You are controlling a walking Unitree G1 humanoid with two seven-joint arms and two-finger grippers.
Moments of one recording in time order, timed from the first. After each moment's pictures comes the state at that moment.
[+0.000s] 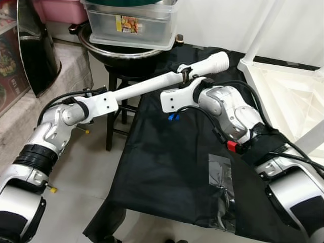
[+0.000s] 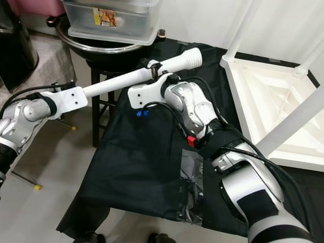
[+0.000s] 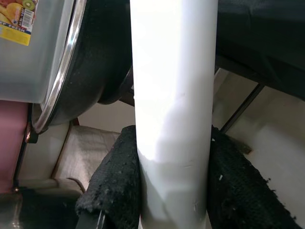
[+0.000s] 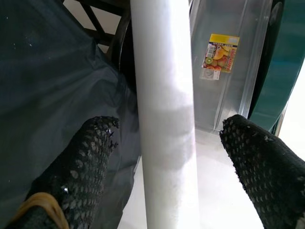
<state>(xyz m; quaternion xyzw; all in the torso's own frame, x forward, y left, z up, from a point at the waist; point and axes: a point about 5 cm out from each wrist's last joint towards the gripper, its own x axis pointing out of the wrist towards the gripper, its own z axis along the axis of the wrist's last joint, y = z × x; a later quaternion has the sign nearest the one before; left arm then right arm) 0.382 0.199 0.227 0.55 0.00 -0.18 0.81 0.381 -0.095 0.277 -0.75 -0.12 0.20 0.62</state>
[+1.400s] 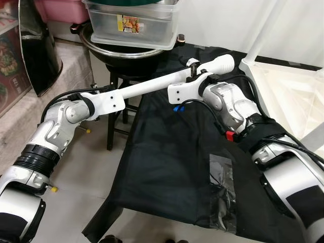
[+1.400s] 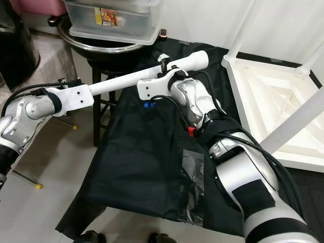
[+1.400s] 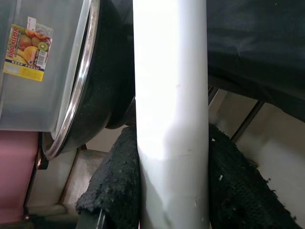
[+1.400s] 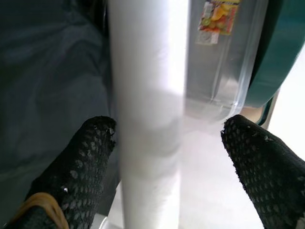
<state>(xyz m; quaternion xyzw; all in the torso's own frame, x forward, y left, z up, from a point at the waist) 0.375 0.181 0.241 0.56 -0.04 -0.21 0.80 0.408 -0.115 0.272 -0.75 -0.11 0.14 0.63</state>
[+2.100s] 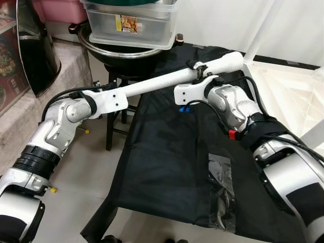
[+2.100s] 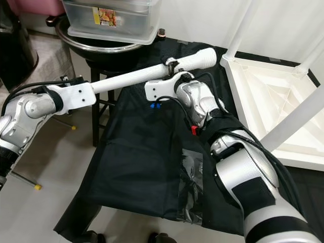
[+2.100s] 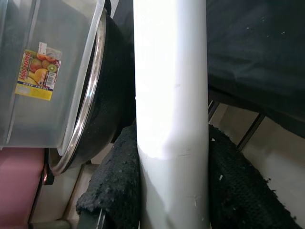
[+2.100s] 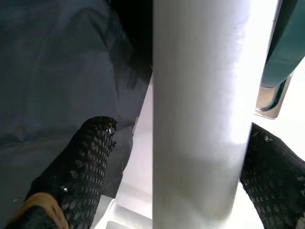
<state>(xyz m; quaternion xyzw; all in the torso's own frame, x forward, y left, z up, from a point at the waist) 0.367 0.172 0.249 0.56 -0.07 -0.22 0.80 0.415 -0.130 0.267 -0.76 -0.08 0.12 0.64</state>
